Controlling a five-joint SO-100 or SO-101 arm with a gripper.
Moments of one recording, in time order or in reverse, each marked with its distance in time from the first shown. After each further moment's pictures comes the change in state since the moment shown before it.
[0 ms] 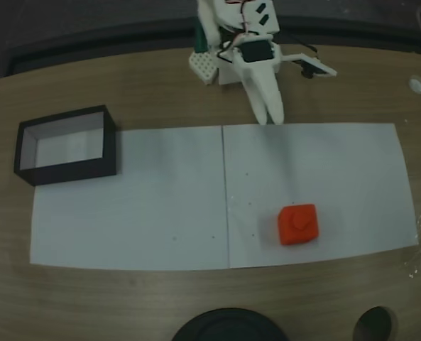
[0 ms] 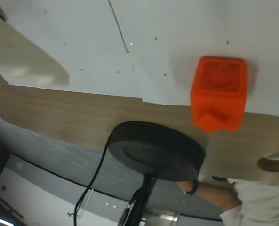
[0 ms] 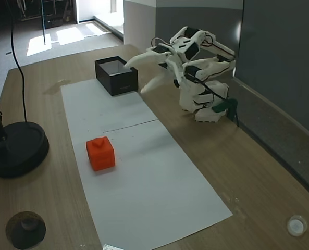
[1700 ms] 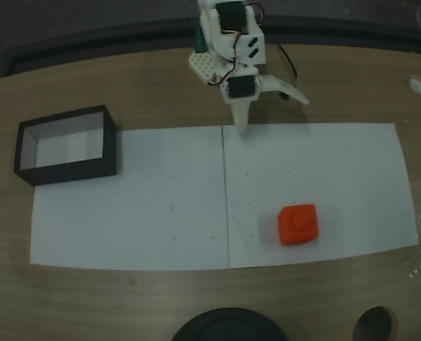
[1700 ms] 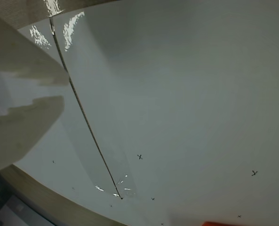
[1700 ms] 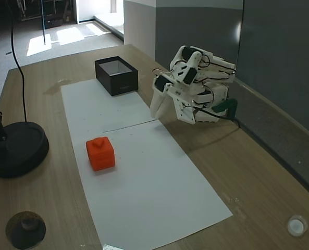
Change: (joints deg) arm 6.9 22.8 25.6 13.8 -0.2
